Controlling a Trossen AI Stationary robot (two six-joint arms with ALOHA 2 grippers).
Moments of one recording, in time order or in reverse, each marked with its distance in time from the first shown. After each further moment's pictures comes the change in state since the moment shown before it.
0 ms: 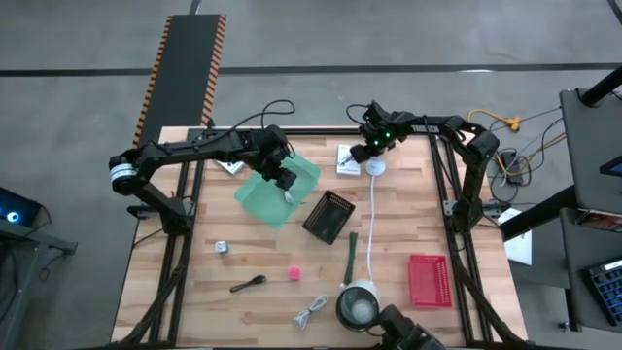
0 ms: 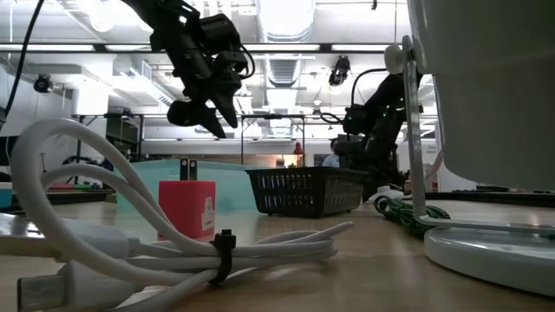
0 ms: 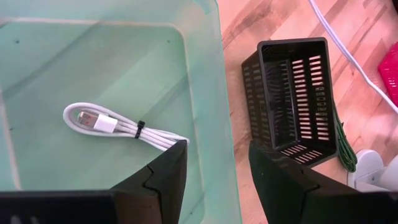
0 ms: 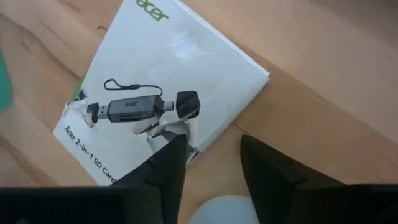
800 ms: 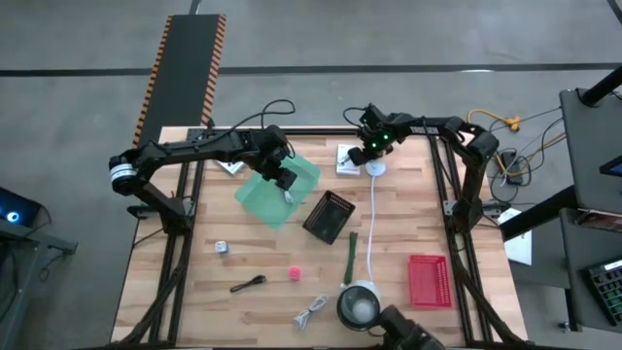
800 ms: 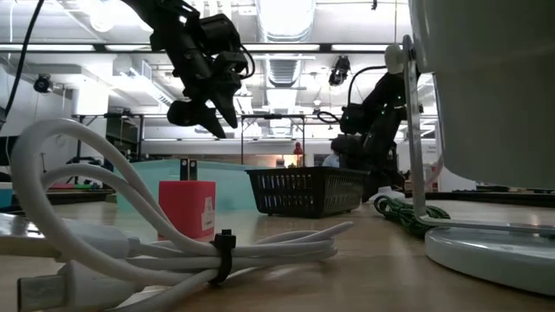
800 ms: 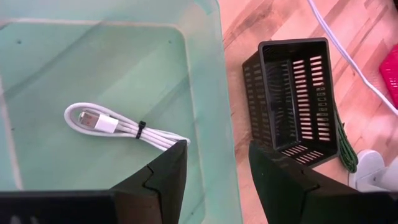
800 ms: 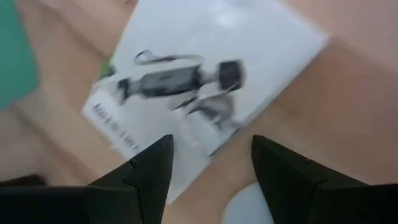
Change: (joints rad) left arm 0.000 0.000 0.000 0.000 -0.003 0.000; right arm 0.015 -0.001 0.004 -0.033 -0.017 0.047
